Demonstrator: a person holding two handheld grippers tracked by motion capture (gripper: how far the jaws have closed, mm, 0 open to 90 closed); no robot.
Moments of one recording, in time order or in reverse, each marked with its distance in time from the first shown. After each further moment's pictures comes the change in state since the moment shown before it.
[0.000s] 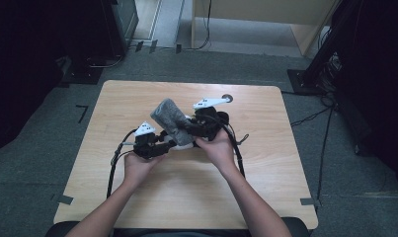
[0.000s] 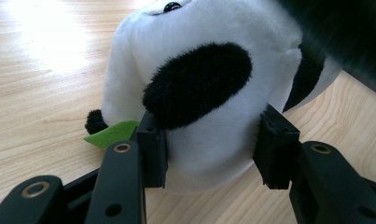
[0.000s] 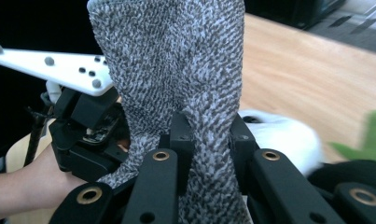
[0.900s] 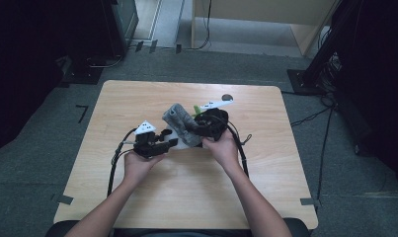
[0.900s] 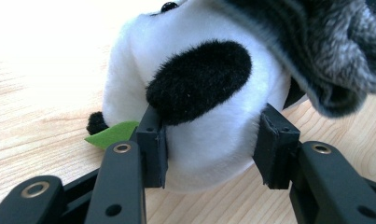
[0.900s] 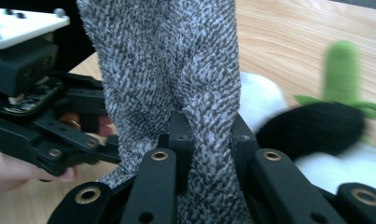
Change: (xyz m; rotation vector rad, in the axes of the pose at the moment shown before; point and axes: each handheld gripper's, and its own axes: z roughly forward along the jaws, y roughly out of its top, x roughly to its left) left arm 0.004 0.003 0.002 0.013 -0.015 -0.015; right arm -0.042 -0.023 0.008 0.061 -0.043 0.077
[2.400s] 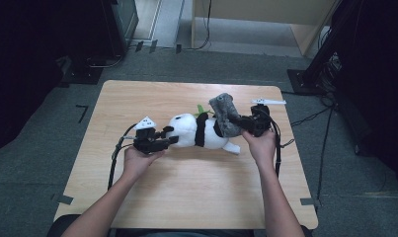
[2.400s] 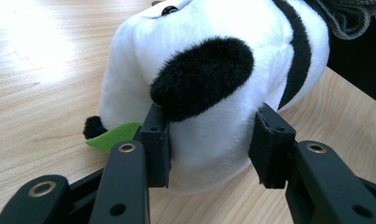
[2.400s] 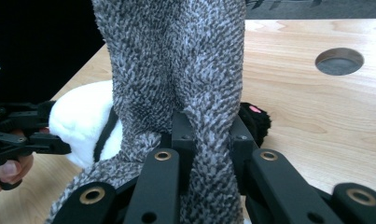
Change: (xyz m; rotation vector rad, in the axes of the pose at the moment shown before) left arm 0.006 0.011 0.002 0.012 -0.055 0.028; right arm -0.083 -0.030 -0.087 -0.139 -0.119 0.223
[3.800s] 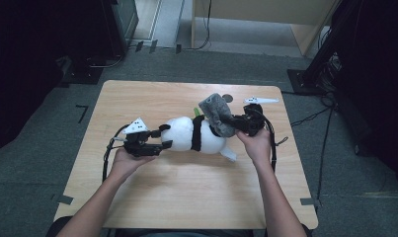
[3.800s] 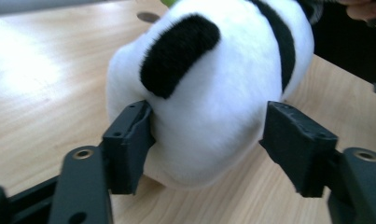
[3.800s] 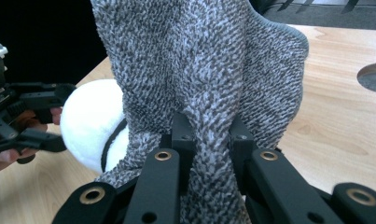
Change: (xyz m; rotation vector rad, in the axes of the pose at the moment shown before) left arm 0.010 -0.003 -0.027 0.002 -0.071 0.125; right arm 0.016 0.005 0.010 0.017 0.081 -0.074
